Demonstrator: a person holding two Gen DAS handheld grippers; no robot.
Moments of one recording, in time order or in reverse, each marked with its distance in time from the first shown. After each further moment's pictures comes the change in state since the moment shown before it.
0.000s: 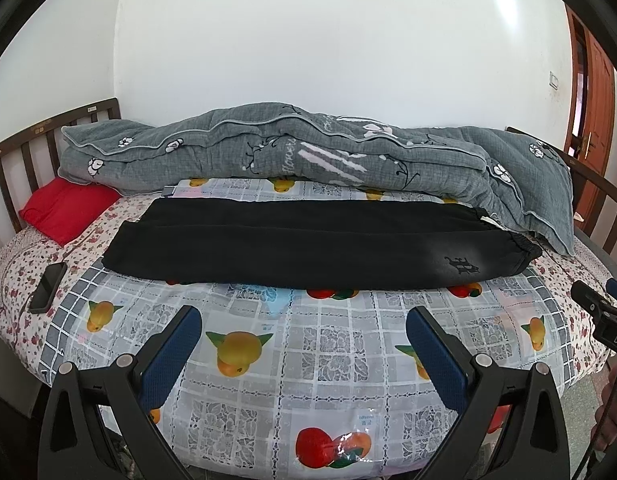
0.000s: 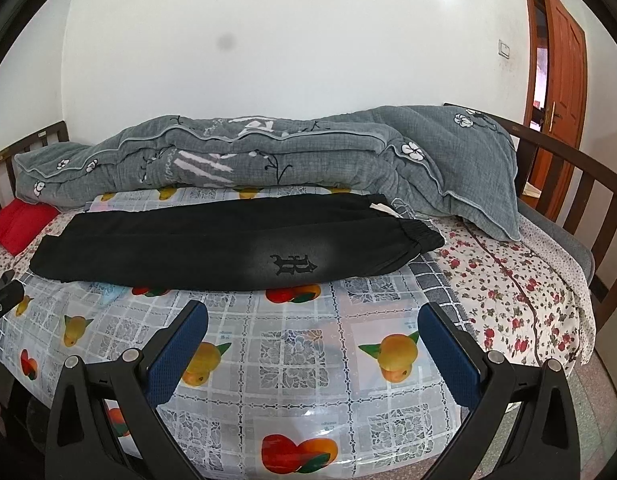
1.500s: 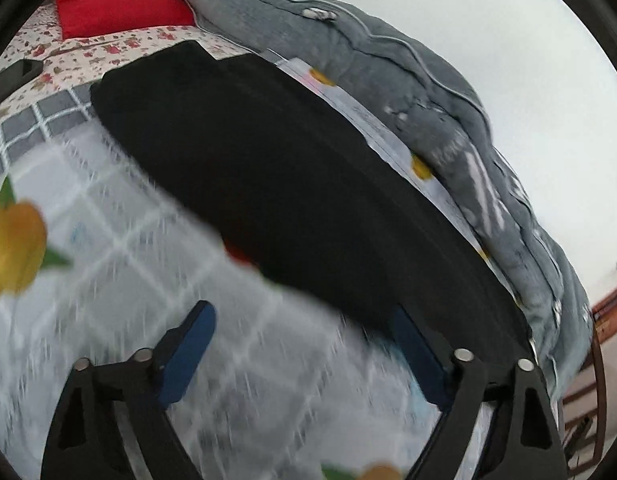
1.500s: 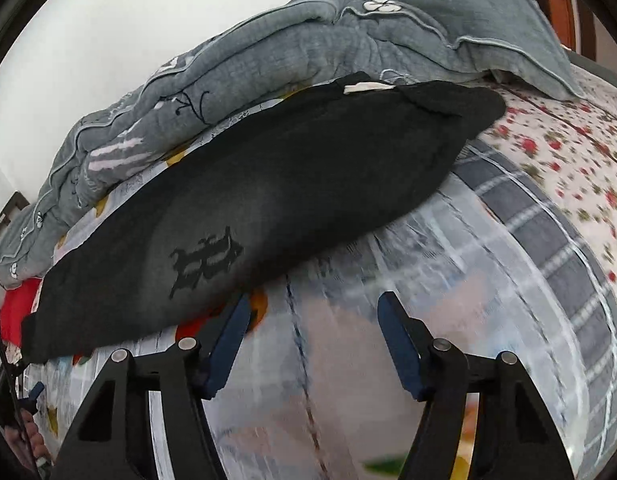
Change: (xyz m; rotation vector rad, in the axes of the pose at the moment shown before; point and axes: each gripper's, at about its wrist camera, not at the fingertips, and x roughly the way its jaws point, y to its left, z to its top) left arm 0.242 0.215 -0.025 -0.644 0.204 -0.076; right arm 0.246 -0.072 -0.017 0.359 0.272 0.127
